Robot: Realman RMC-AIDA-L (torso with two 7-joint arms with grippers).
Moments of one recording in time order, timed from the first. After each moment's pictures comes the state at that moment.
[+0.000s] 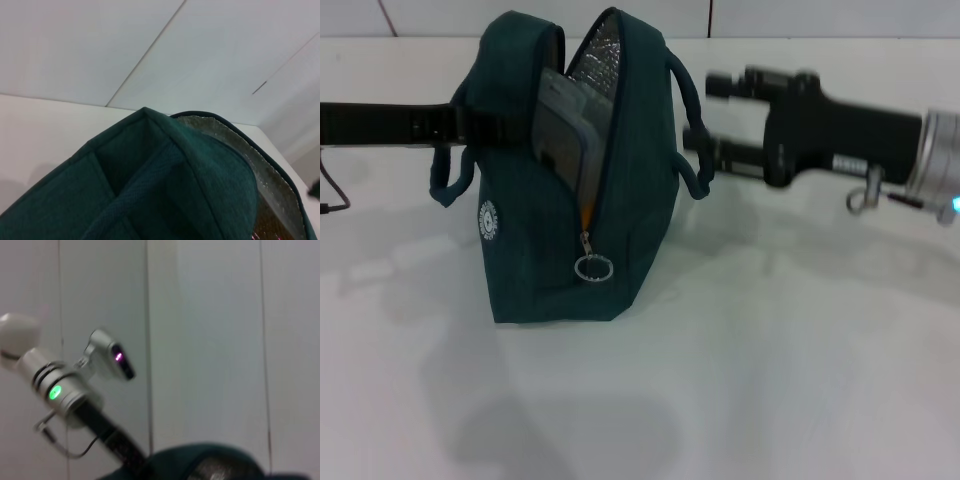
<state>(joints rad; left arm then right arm) -0.49 -2.08 0.79 1.20 2.08 1.60 -2.42 0.53 1.99 -1.47 -0.69 -1.09 -1.26 1.12</state>
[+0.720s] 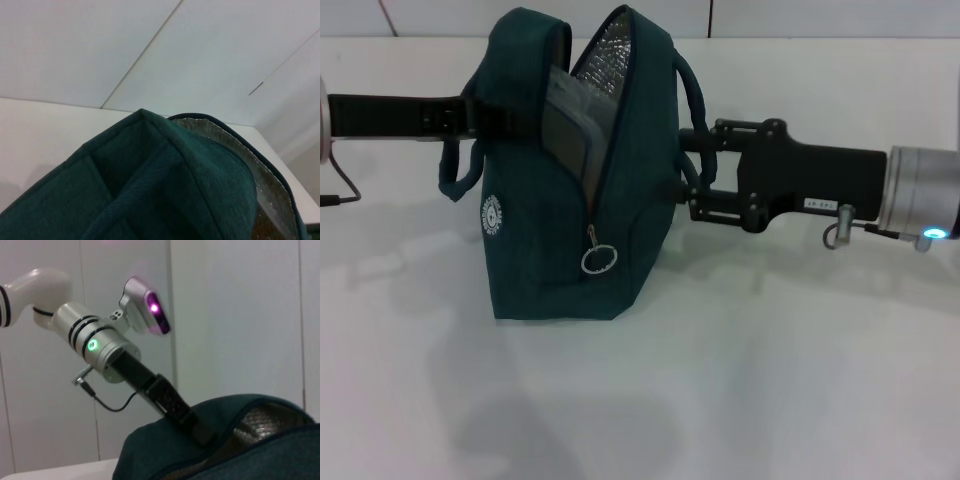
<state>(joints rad) -0.51 -2.08 0.79 1.17 2.08 1.59 -2.42 0.57 2.02 -1.49 -0.62 -1.17 -1.26 1.11</state>
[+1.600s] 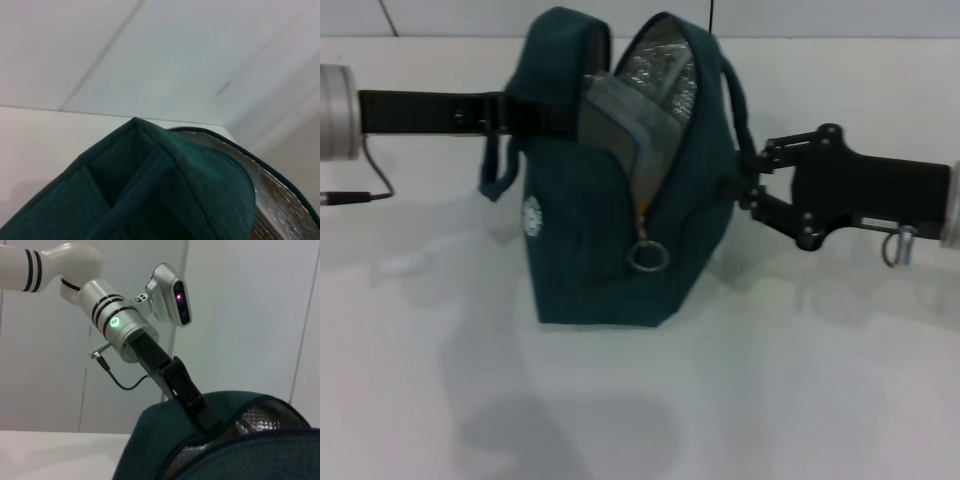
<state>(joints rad) -0.53 -2.08 0.84 1.13 2.00 1.59 -2.39 0.37 2.00 -1.45 -0.91 -1.29 -1.26 1.07</state>
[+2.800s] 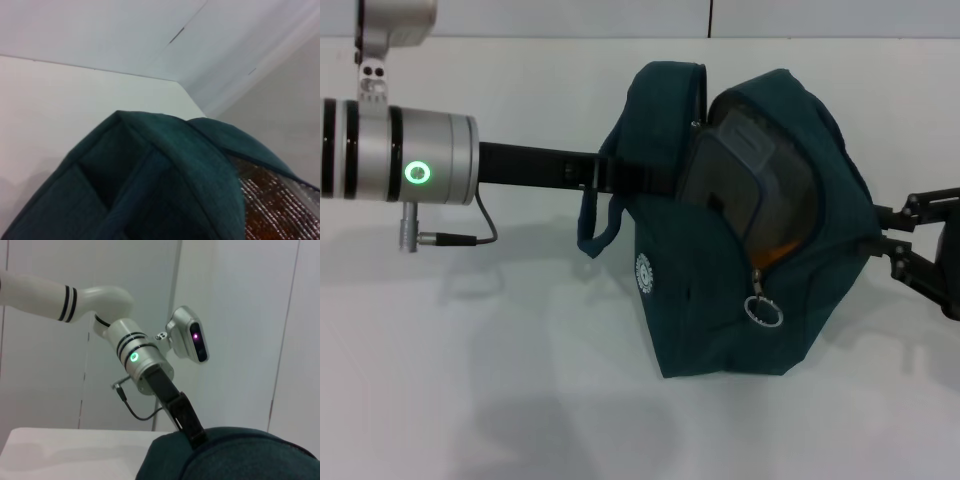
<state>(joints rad) -0.55 -2.09 1.11 0.98 1.86 1.47 -2.33 0.17 2.00 -1.11 -1.01 -1.46 -1.62 1.06</state>
